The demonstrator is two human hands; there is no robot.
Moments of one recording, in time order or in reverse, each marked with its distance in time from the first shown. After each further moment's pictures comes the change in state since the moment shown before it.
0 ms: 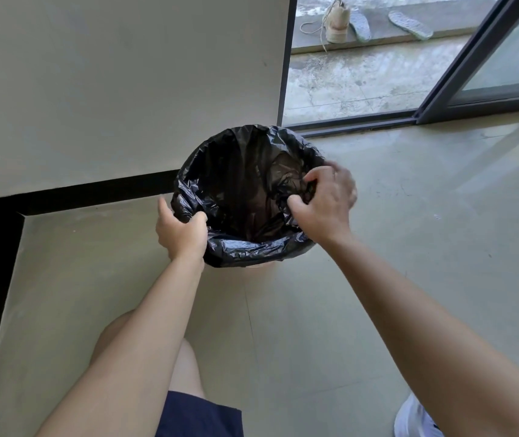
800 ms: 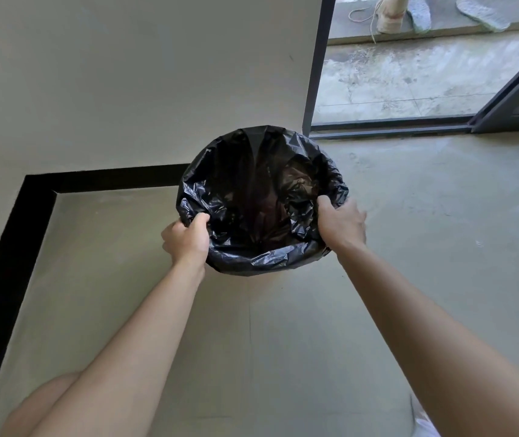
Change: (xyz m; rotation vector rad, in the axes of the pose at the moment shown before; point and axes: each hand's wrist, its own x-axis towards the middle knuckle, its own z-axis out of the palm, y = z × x) left_hand 0.004 -0.012 0.010 -0.019 0.042 -0.135; right_hand 0.035 0.028 0.021 0.085 -0.289 0.553
